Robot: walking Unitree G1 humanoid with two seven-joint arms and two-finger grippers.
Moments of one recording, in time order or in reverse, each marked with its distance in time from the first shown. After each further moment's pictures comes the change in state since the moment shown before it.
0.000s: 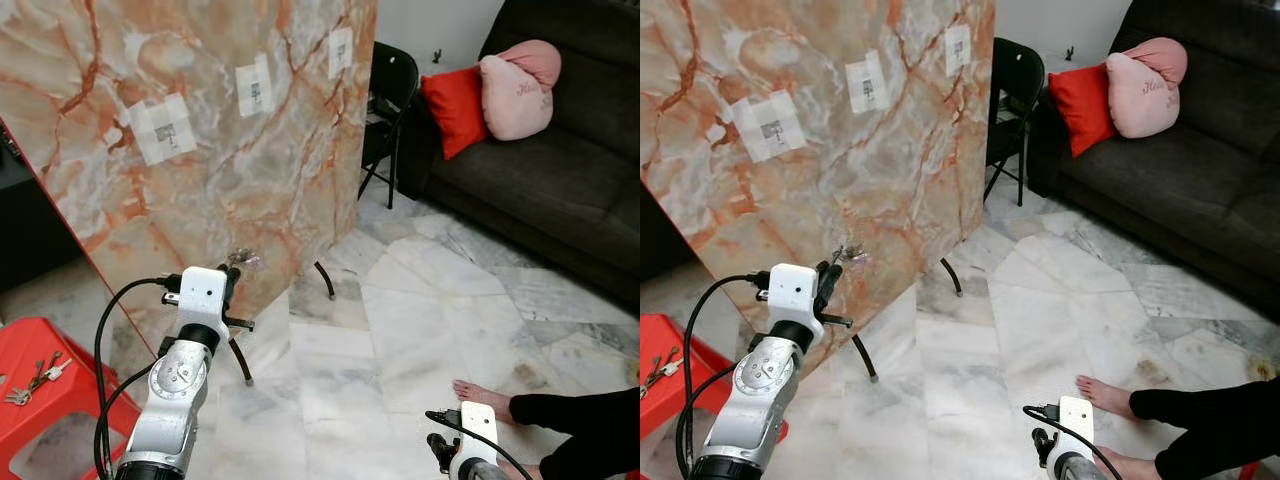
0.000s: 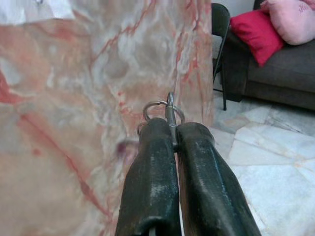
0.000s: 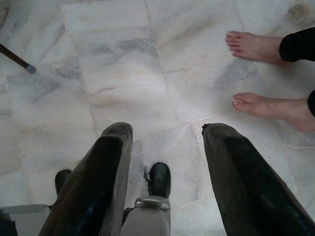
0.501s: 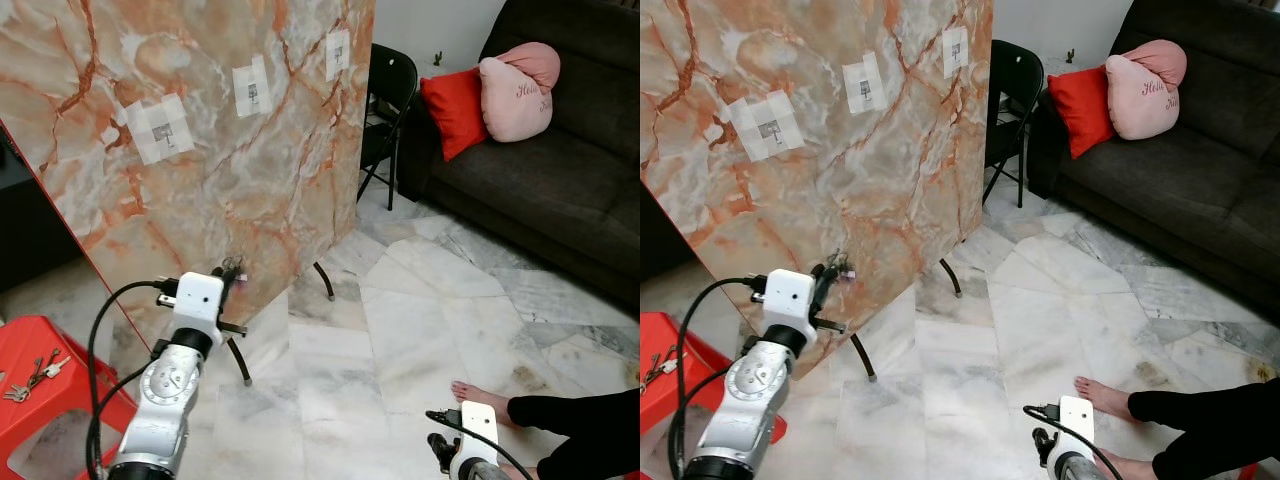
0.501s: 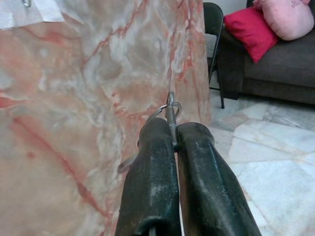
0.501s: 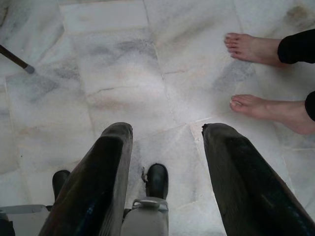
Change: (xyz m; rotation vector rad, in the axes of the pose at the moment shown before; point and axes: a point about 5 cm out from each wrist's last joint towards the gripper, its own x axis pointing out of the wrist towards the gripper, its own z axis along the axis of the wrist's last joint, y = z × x) left arm -0.001 -0.004 -0.003 0.006 -0.011 -0.021; right arm 0.000 0.000 0.000 -0.001 -0.001 0.000
